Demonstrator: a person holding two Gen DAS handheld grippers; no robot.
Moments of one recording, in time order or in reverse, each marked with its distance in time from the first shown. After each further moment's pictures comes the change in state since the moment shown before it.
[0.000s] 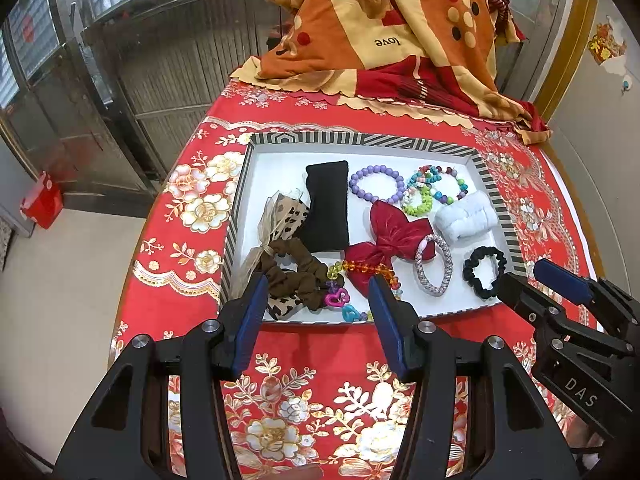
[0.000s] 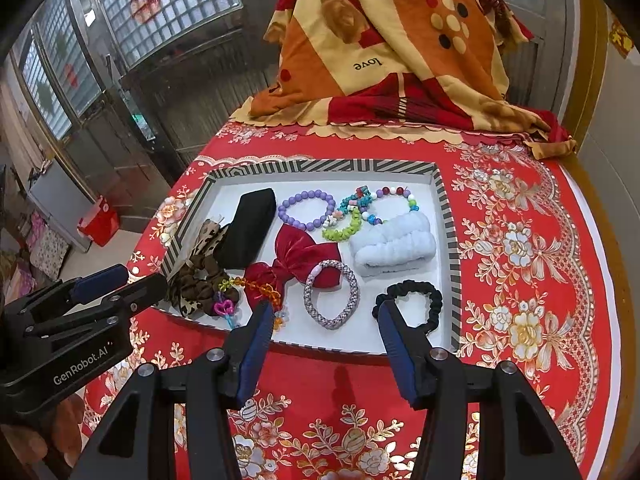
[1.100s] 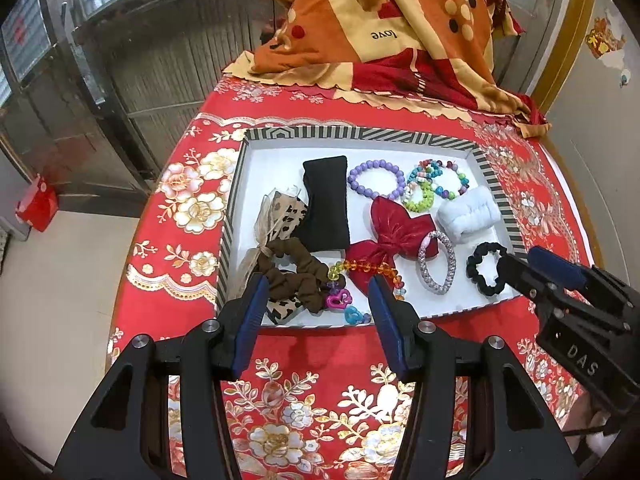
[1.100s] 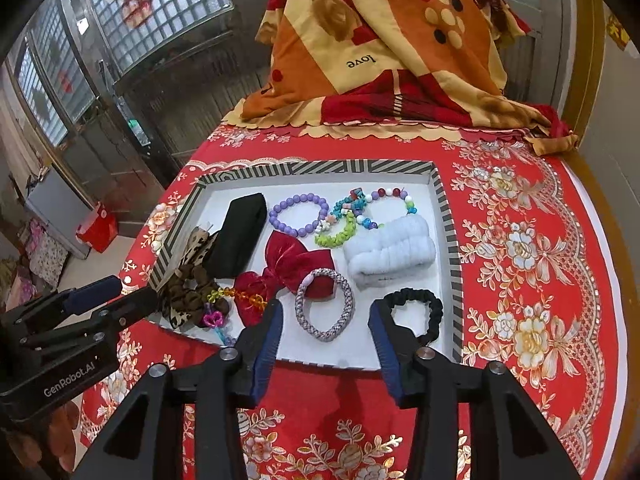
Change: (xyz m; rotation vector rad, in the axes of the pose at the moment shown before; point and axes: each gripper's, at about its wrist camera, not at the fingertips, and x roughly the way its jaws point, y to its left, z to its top) left arm 0.009 0.002 0.001 0.006 0.016 -0.006; right arm 0.013 -0.008 0.005 0.017 -0.005 0.003
